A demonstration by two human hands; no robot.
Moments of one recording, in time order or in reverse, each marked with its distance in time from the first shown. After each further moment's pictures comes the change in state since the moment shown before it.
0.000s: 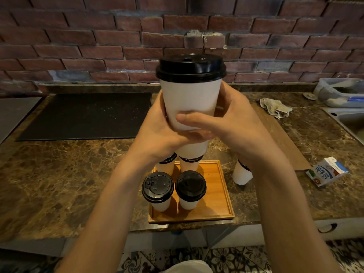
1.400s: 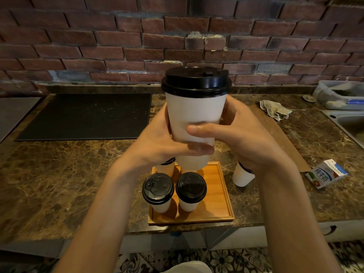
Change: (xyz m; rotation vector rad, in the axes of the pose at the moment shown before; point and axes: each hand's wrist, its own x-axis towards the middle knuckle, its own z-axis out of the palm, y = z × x) left_hand -0.001 -0.007 -0.013 -0.016 -0.202 -0.094; right_hand -0.002 0.011 -0.008 0.134 -0.129 0.044
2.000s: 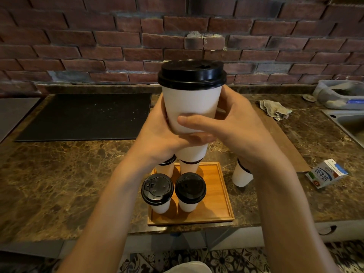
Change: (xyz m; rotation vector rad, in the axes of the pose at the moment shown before) left_hand 0.006 0.002 0.011 0.030 0.178 0.131; right_hand 0.003 -0.011 0.008 -0.153 0.133 -0.018
